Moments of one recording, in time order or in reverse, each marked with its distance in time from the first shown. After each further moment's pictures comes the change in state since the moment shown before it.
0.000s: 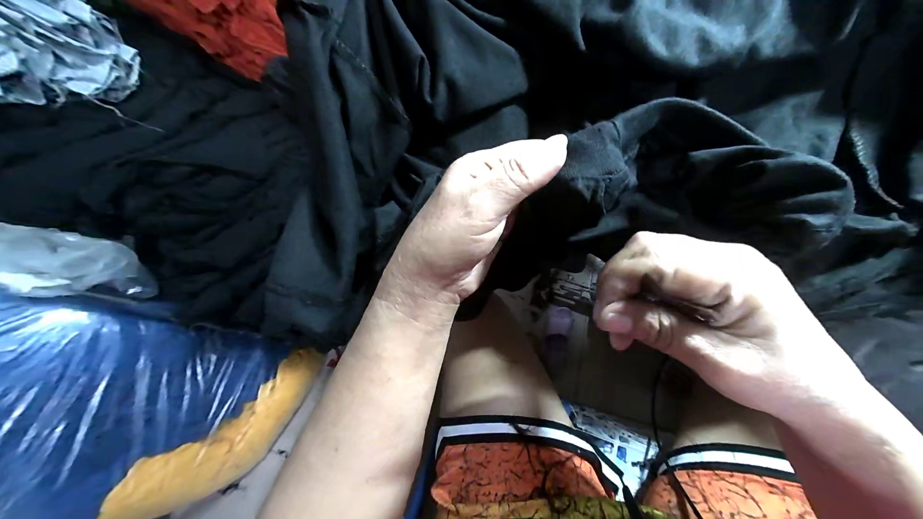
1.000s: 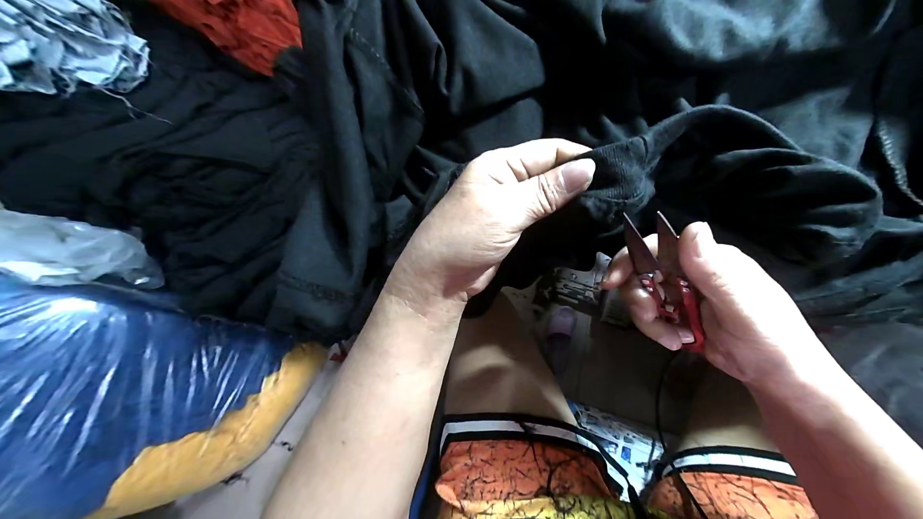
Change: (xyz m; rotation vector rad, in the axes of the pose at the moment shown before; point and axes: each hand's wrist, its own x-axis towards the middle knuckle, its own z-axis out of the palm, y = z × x) left_hand -0.002 0.001 -0.003 0.043 -0.080 0.006; right_hand -0.013 0.015 0.007 0.614 0.038 0.462
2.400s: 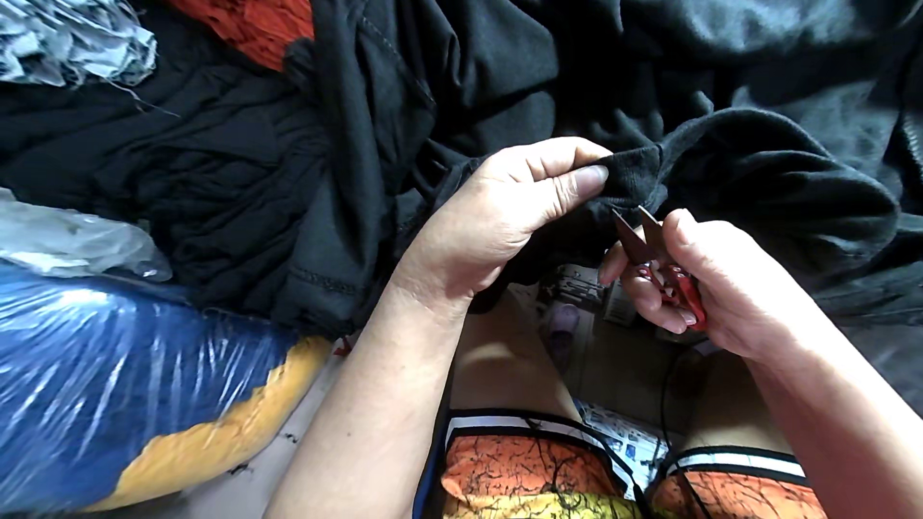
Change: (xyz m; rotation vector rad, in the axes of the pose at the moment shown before) left_hand 0.000 -0.001 -0.006 0.018 -0.093 -0.001; right_hand 0.020 -0.001 -0.003 0.005 -0.113 -0.044
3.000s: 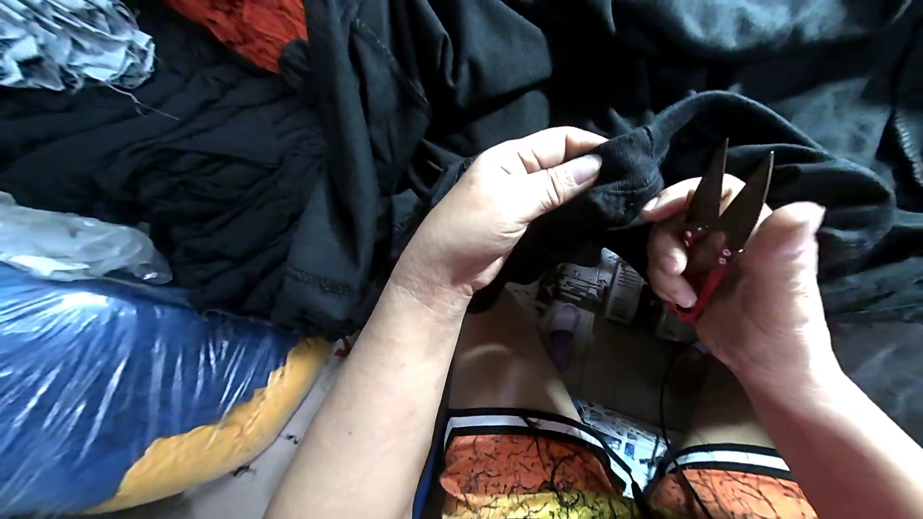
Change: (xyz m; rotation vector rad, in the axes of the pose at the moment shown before) left_hand 0.003 0.002 0.005 -0.052 0.058 -0.036; right_hand -0.008 0.005 0.010 -0.065 0.290 -0.272
